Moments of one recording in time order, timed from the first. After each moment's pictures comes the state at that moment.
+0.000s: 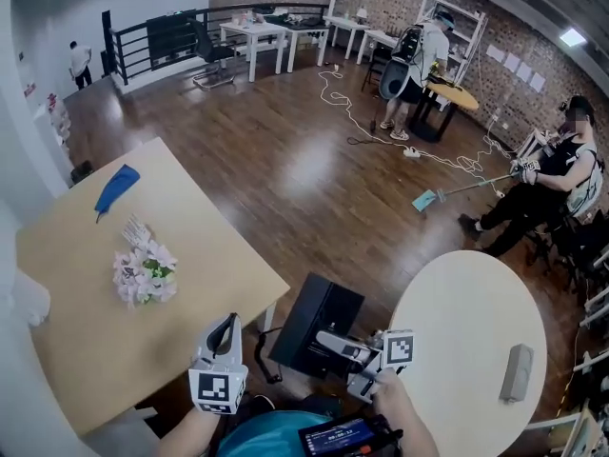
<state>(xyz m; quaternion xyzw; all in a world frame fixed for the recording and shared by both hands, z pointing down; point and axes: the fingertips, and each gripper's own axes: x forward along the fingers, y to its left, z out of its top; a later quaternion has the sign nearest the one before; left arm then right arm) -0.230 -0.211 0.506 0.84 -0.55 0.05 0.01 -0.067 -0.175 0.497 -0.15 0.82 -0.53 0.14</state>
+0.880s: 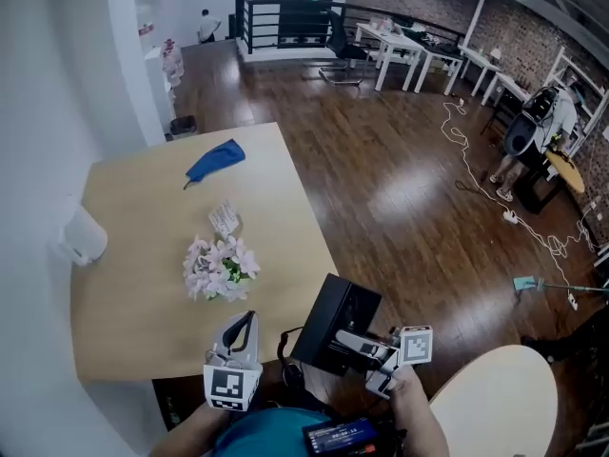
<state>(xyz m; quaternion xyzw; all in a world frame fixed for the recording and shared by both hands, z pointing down) -0.362 -0.254 0.521 0.71 -0.70 0.07 0.03 -0.194 -0.292 0.528 0.02 0.84 -0.55 0.00</state>
